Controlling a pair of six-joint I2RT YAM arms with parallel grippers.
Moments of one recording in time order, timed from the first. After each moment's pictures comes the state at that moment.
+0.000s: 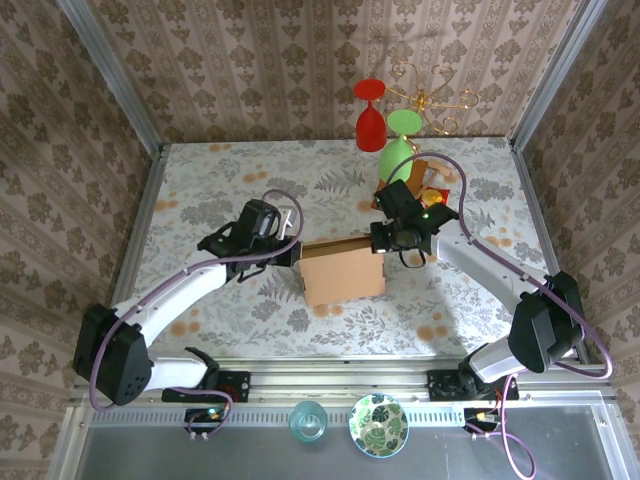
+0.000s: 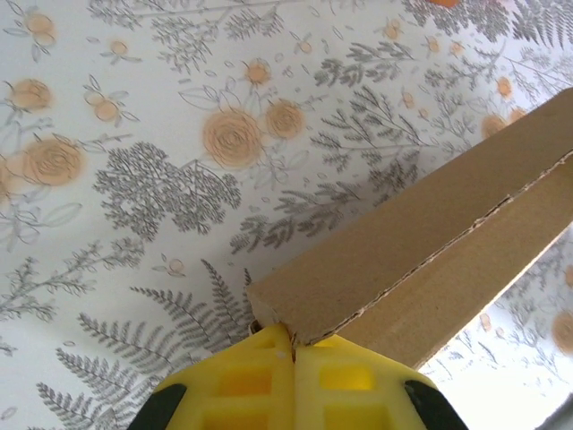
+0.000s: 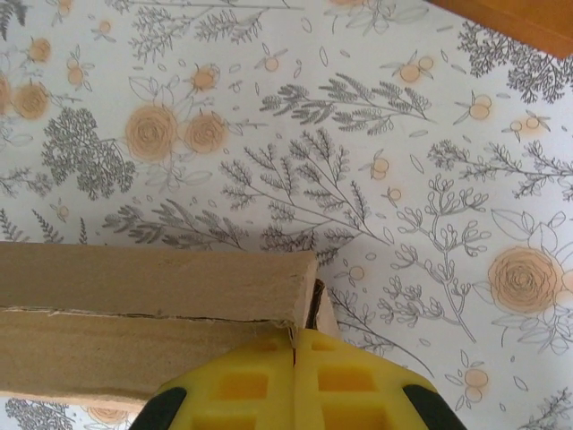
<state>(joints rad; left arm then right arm) -0.63 1.29 0.92 -0.48 0.20 -0.39 0.54 1.48 1.19 -0.75 0.05 0.43</state>
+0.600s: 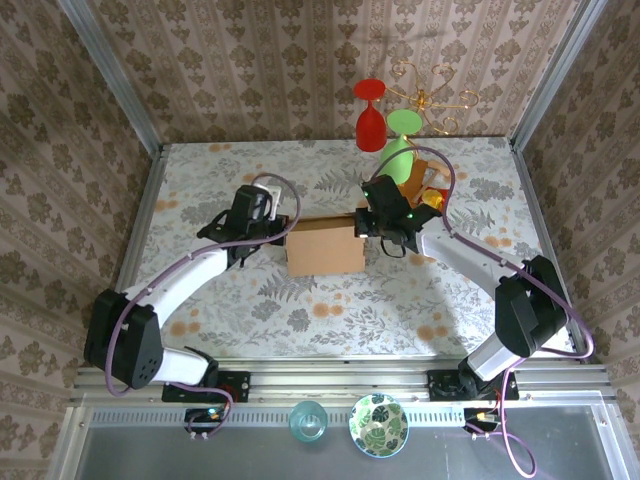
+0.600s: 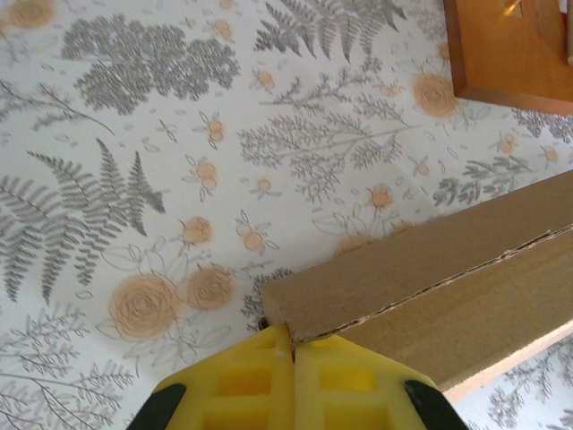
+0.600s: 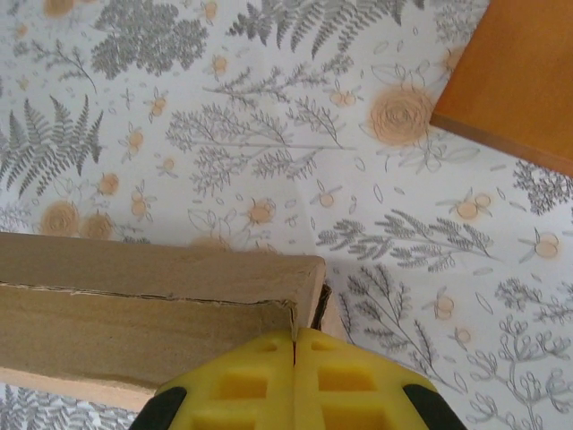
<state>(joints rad) -0.52 1.38 0.96 -0.31 0.05 -0.24 0.56 1.58 1.19 -0.43 0.11 0.48</state>
